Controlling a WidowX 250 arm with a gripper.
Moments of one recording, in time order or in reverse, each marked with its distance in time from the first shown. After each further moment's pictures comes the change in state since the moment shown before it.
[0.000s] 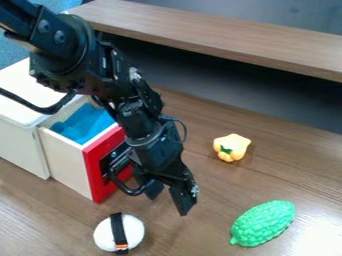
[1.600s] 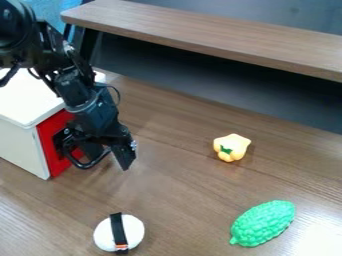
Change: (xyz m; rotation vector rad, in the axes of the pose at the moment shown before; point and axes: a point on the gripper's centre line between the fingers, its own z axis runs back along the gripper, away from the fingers) arm 0.000 0.112 0.030 0.149 -0.072 0.229
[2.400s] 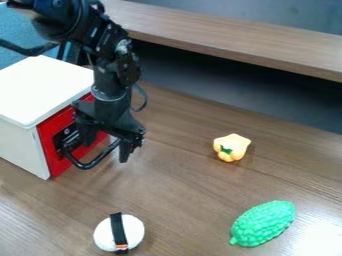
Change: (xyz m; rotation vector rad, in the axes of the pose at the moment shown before) arm 0.009 0.002 0.014 0.384 0.093 0.049
